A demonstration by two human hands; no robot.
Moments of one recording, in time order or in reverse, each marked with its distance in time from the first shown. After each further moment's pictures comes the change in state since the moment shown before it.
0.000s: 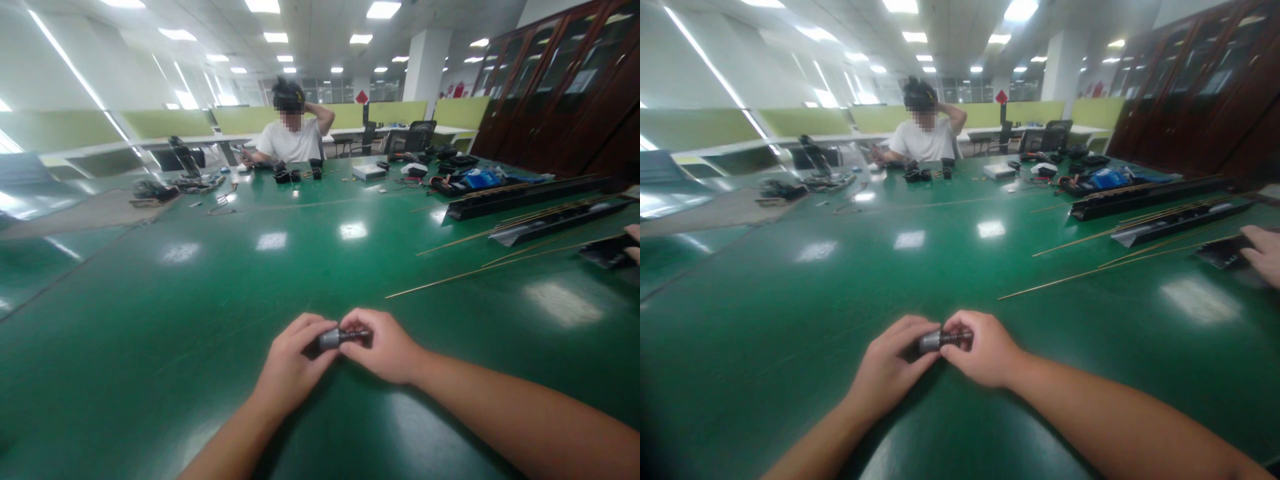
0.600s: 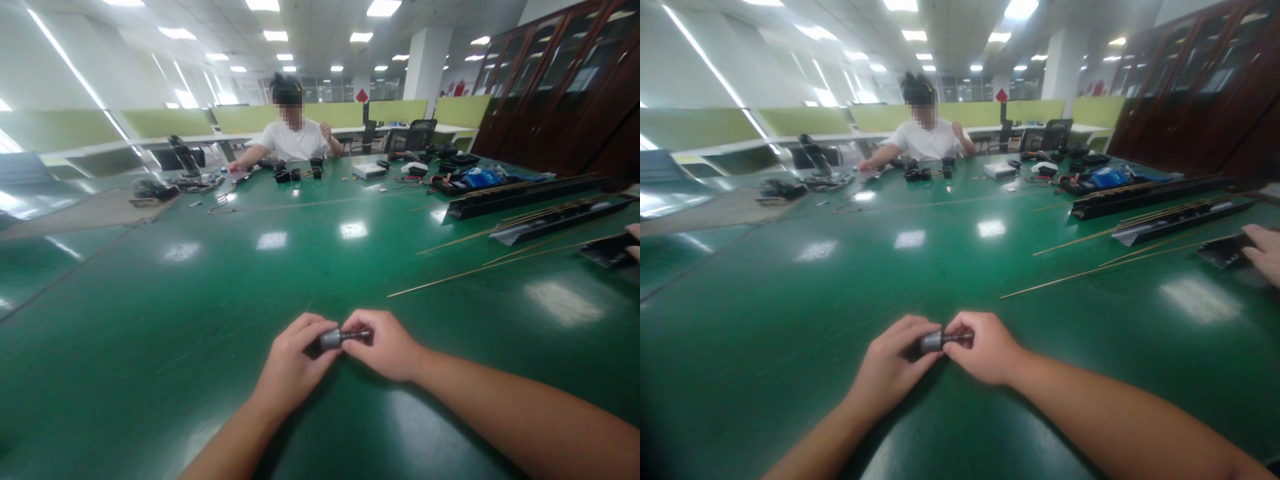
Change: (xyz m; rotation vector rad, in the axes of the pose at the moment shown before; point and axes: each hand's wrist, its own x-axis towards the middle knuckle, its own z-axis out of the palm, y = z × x) left_hand -0.001 0.002 0.000 0.004 -0.030 -0.046; right_hand 0.001 0.001 0.001 0.017 0.005 0.026
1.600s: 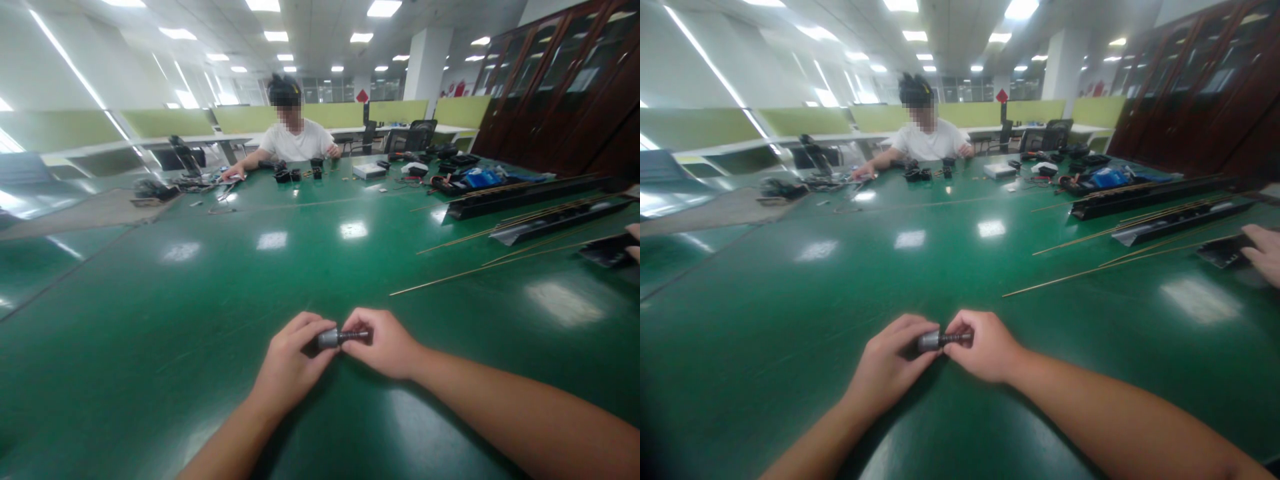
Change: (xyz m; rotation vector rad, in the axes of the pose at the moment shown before) left_hand -0.002 -0.003 0.000 0.022 0.037 0.043; right_hand 0.000 0.004 0.000 0.020 0.006 0.023
